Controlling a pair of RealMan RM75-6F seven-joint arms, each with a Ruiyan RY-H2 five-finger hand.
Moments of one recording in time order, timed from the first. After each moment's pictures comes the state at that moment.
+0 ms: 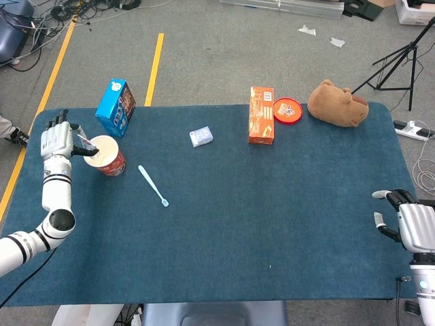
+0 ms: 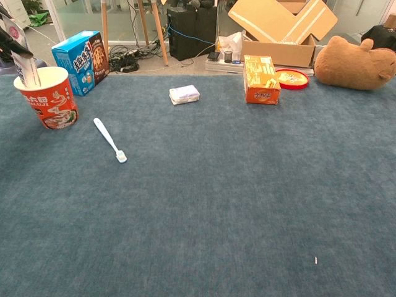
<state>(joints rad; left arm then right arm) -0.92 -1.29 -0.36 -1.26 0.23 0.92 0.51 0.12 -1.10 0.13 -1.59 -1.40 1.43 0.04</state>
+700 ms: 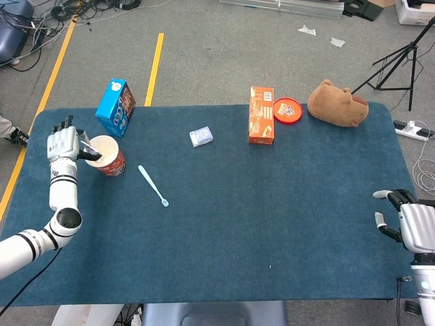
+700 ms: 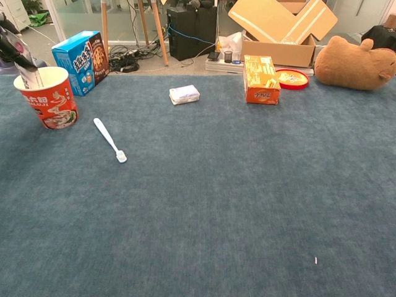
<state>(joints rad) -0.94 -1.34 -0.34 -1.22 0.17 0.91 0.60 0.12 -1.10 0.13 -1.59 -1.40 1.43 0.05</state>
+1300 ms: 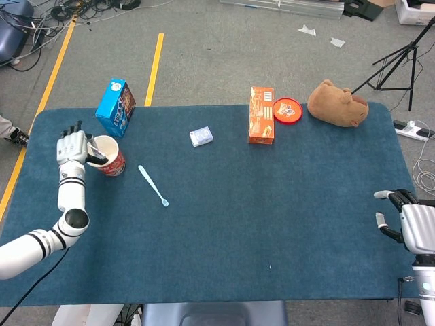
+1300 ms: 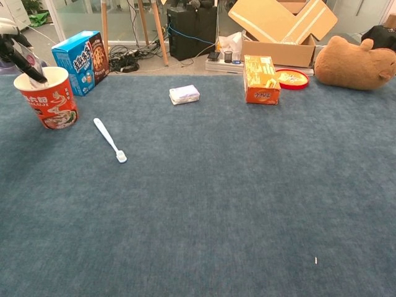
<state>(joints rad) -0.96 -1.41 -0.34 -1.15 0.17 0.87 0.62 0.11 -1.09 0.13 -1.59 -1.41 1.44 0.06</state>
